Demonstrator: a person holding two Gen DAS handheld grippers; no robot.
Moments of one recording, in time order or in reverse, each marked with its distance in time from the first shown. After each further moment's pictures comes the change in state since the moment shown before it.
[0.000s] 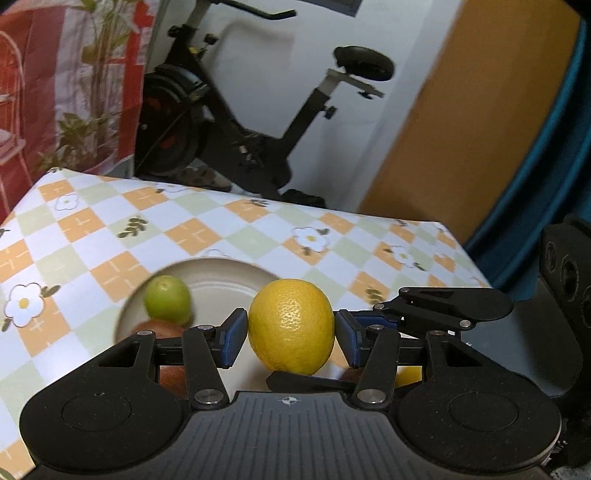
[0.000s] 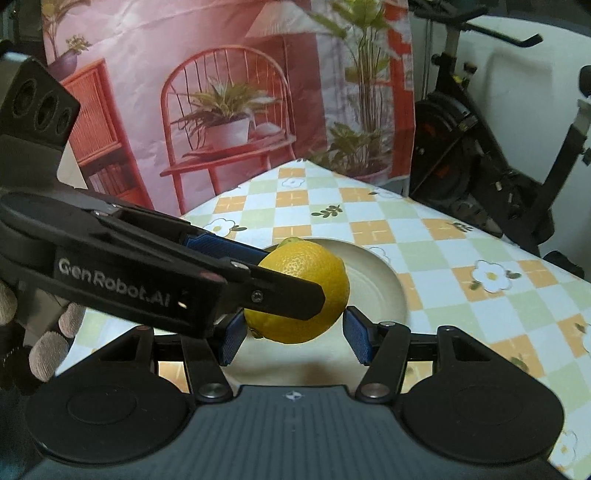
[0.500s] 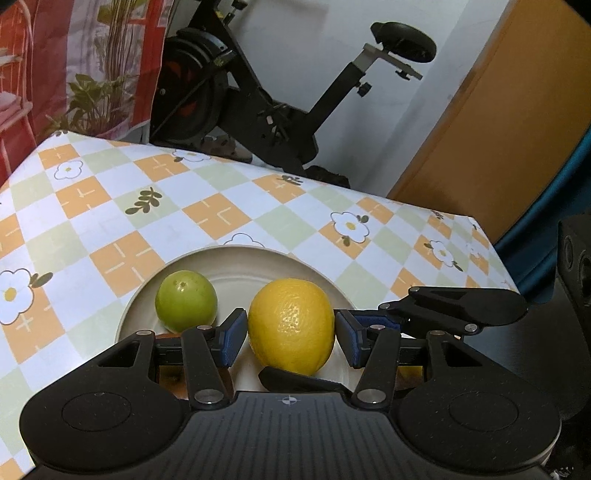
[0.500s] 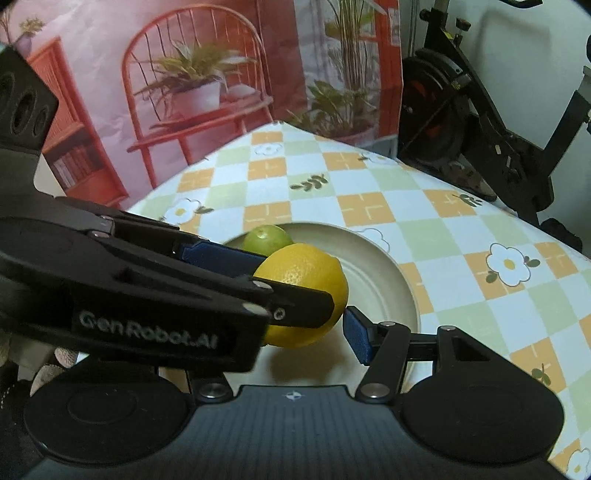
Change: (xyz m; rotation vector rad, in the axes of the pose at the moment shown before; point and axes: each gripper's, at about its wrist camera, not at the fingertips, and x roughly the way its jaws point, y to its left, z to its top) left arm 0.043 0.024 0.008 -0.078 0.087 0.023; right arm 0.062 -0.013 0.021 0.049 0.140 -0.059
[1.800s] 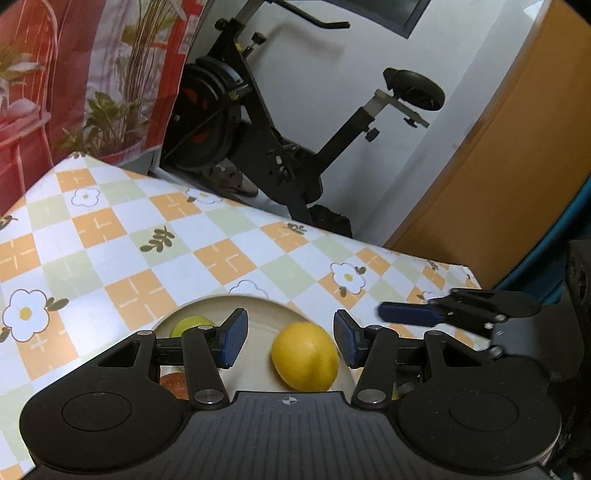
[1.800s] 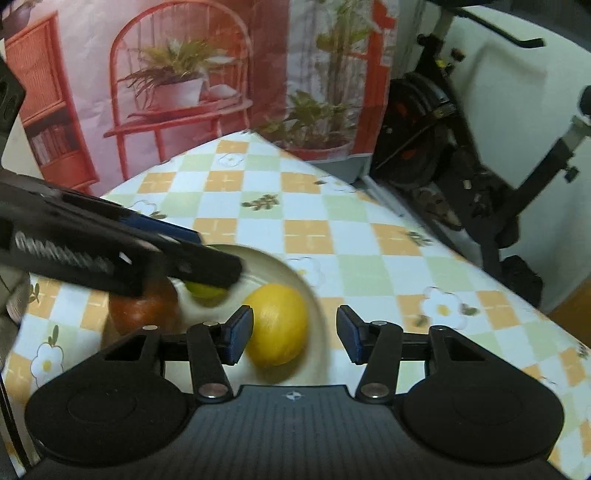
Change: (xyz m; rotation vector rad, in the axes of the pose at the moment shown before) left arm -0.029 0.003 0.018 -0.057 -0.123 -0.006; right arm -0.025 -0.030 0.020 -0.110 -0.022 -0.118
